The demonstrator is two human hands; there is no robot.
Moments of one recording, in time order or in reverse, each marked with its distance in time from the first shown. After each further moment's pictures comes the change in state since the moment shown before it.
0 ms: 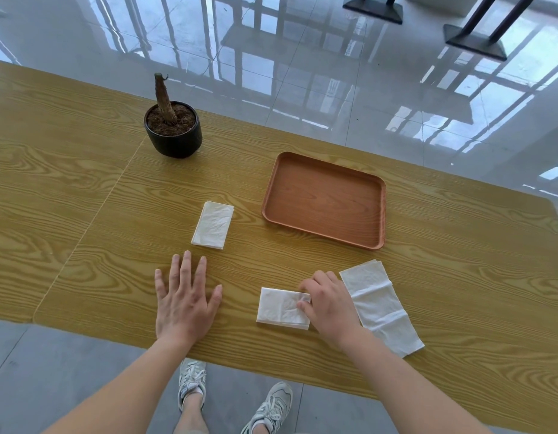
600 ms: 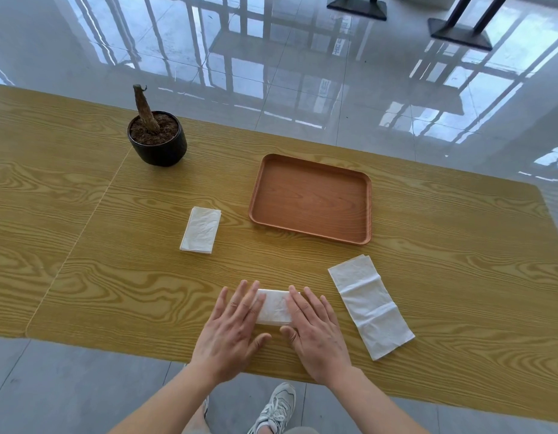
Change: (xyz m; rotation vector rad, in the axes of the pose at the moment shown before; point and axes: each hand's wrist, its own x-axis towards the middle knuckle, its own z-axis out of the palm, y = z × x) left_hand -0.044 0.071 0.002 0.009 -0.086 0.578; right_hand -0.059 -0.002 0.047 -0.004 0.056 -0.026
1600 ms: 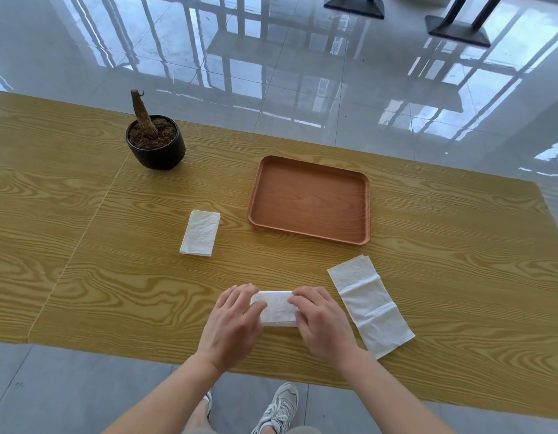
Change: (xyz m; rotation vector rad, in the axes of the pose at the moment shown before) left_hand 0.021 0.002 -0.019 -0.165 0.247 0.040; right_hand 0.023 0.006 -0.035 0.176 0.102 -0.064
